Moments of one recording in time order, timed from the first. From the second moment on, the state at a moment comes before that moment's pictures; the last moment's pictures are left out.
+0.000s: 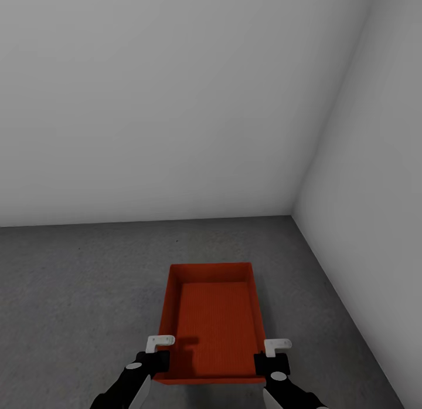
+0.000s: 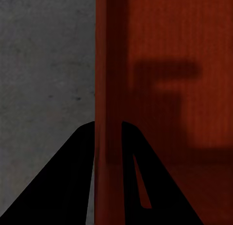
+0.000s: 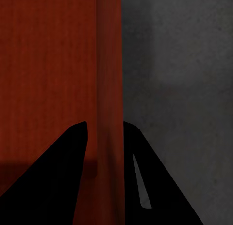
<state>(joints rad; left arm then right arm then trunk) -0.44 -0.09 -0.01 -0.50 0.03 0.15 0.04 -0.52 0.06 0.63 -0.29 -0.50 -0.09 -0.38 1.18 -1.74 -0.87</state>
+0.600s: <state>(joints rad) -0.44 -0.10 -0.02 -0.50 0.03 0.15 0.05 -0.52 0.05 0.63 -0.29 -0.50 -0.09 -0.37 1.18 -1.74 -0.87</state>
